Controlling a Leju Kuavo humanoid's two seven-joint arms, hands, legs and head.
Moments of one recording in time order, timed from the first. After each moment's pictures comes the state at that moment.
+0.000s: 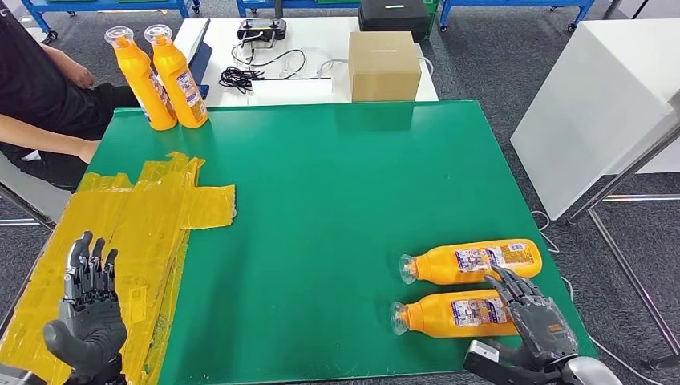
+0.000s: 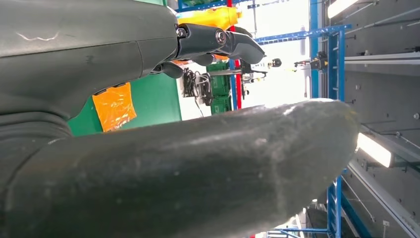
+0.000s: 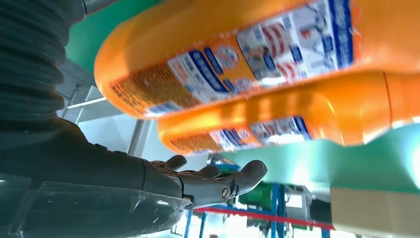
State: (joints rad) left arm 0.26 -0.25 0.27 -1.81 -0.10 -0.23 -0.65; right arm 0.37 -0.40 -0.05 -1.73 0.94 0.01 -0.20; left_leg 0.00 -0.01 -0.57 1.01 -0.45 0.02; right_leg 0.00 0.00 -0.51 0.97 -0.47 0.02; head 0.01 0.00
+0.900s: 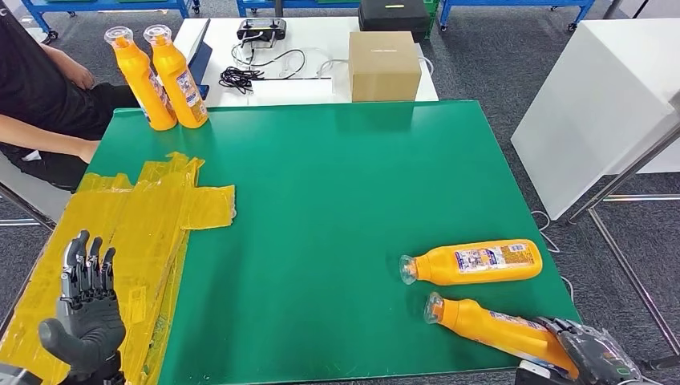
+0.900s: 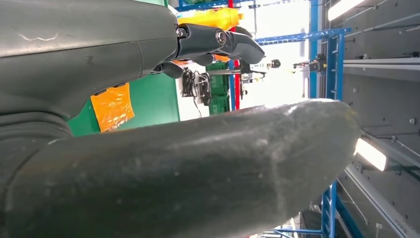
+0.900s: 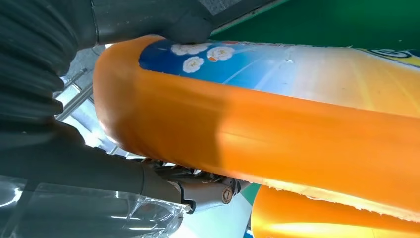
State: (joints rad) left arm 0.24 -0.24 0.28 -1.78 -0.07 -0.25 -0.65; right arm 0.54 -0.74 -0.03 -1.73 0.70 0.15 0.03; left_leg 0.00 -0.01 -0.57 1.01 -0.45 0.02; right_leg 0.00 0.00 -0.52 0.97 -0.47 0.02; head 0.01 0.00
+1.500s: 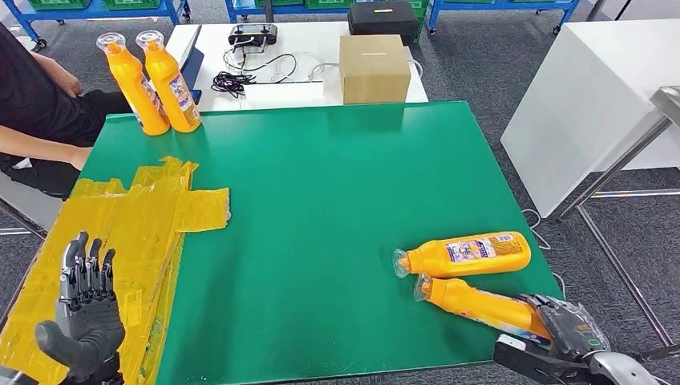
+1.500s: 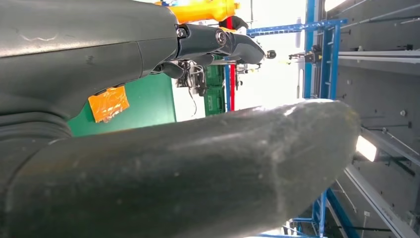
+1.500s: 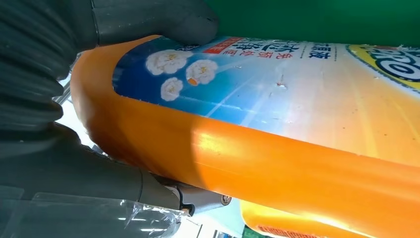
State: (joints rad) left arm 0.24 -0.23 0.29 -1.77 -0.05 -0.27 -0.66; right arm 0.31 -0.65 0.10 -1.53 0.81 0.08 -0.01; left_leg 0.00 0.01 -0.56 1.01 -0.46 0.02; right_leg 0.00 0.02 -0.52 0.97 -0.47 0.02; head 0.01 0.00
